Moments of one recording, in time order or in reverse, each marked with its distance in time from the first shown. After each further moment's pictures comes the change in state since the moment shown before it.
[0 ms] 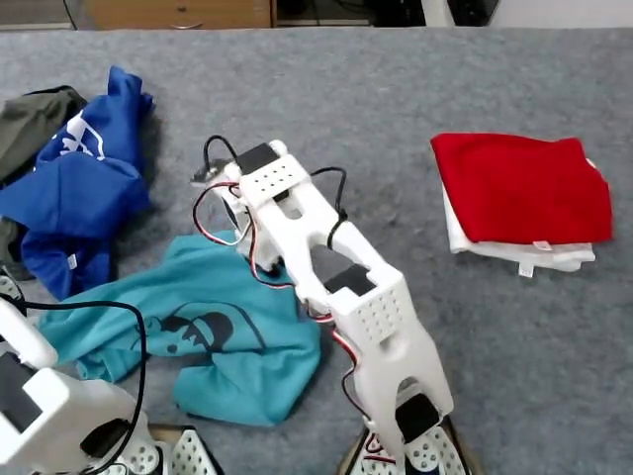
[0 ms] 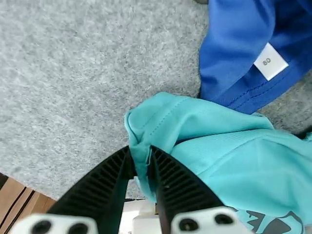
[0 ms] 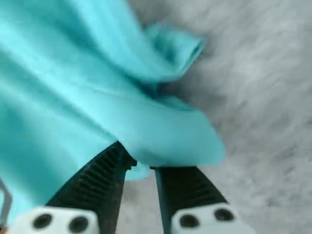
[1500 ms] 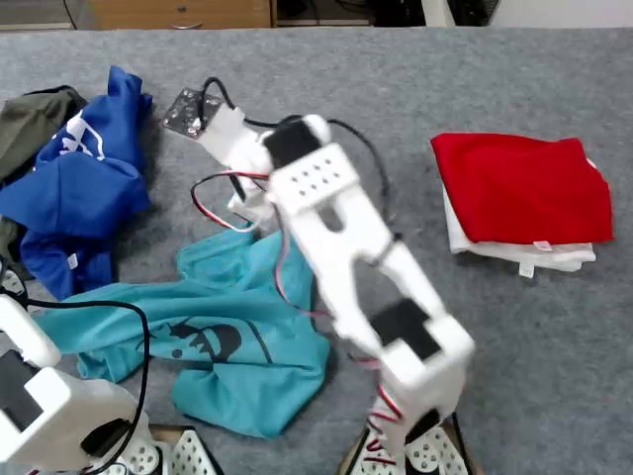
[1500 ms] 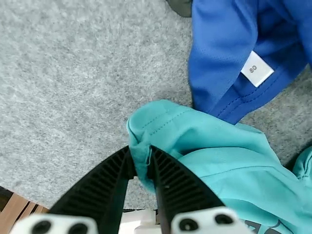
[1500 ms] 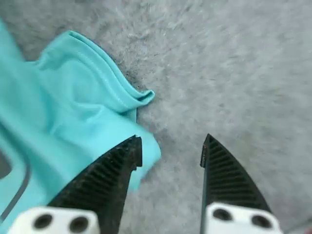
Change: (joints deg) left arm 1.9 0.0 0.0 -2.3 -0.6; right arm 0.4 -20.1 4.5 -12.4 7.6
